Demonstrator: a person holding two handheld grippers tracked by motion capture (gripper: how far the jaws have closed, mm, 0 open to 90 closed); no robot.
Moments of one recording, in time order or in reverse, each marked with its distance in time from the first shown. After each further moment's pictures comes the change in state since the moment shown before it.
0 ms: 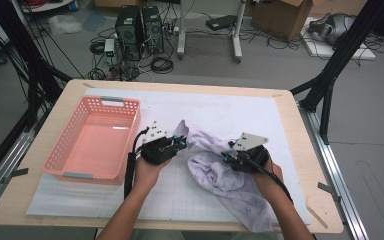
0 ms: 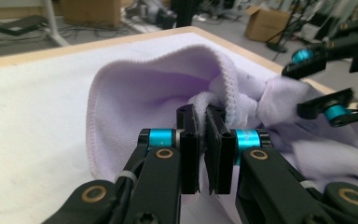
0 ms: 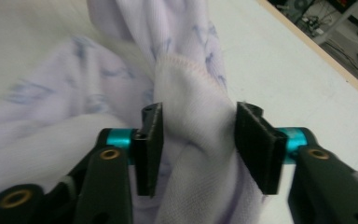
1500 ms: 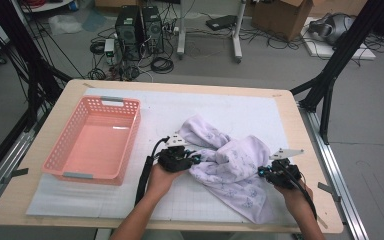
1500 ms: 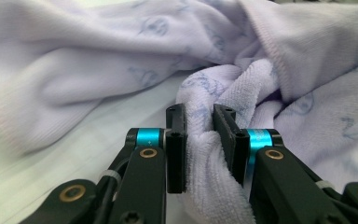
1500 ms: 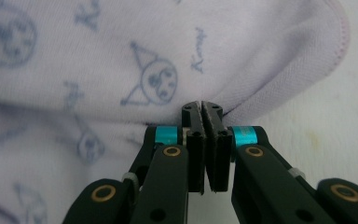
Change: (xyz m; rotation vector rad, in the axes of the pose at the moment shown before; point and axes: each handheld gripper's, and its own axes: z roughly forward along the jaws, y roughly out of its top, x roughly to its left) left arm -0.018 -0.040 0.031 0.200 -0.085 -0.060; right arm -0.024 -0.109 -0.038 0.206 -0.007 0.378
